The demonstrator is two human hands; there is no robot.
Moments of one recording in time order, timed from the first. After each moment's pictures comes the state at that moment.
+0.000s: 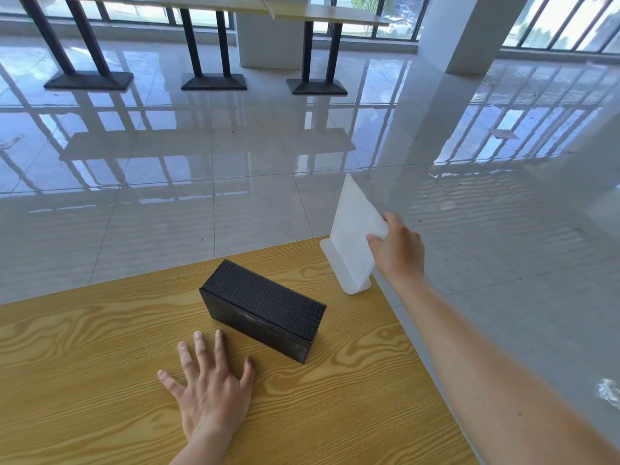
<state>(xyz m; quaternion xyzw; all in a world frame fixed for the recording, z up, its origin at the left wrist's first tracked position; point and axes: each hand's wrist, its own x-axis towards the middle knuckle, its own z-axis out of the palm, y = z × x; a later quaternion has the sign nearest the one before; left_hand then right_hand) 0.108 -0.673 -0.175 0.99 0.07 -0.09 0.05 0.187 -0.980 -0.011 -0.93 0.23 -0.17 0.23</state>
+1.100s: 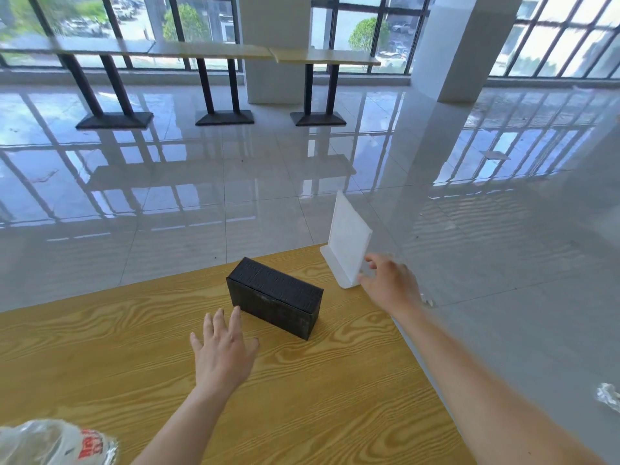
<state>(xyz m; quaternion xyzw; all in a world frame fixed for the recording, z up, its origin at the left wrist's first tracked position) 0.082 -0.648 -0.081 0.99 -0.03 -0.06 0.14 0.069 -0.941 0.034 -0.96 0.17 -0.08 0.21</state>
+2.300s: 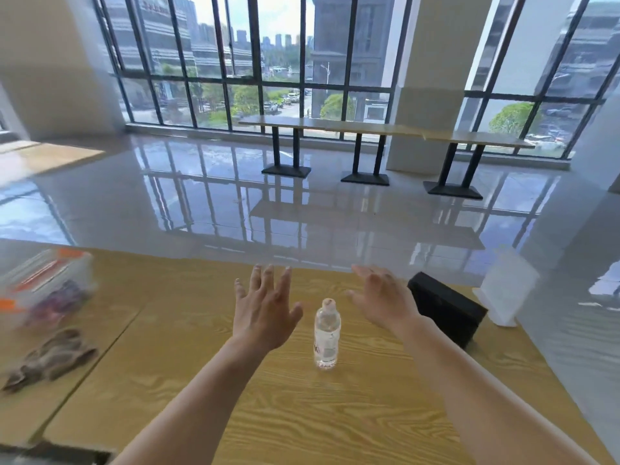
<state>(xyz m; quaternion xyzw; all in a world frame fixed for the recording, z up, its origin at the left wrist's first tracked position) -0.110 -0.326 0.104 0.99 0.02 0.12 0.08 -0.063 -0.543 0.135 -0.97 -0.16 -0.09 0.14</state>
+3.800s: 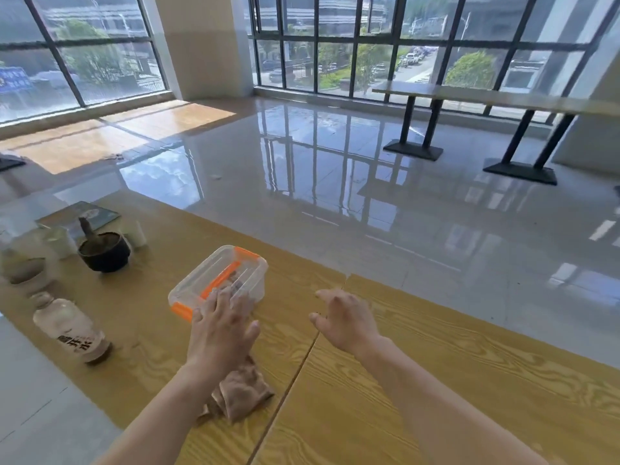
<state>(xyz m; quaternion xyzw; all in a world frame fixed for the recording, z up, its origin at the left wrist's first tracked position) -0.068 0.217 0.024 0.96 0.26 0.07 0.05 0.064 0.018 0.046 -0.91 -0.34 0.07 0.21</state>
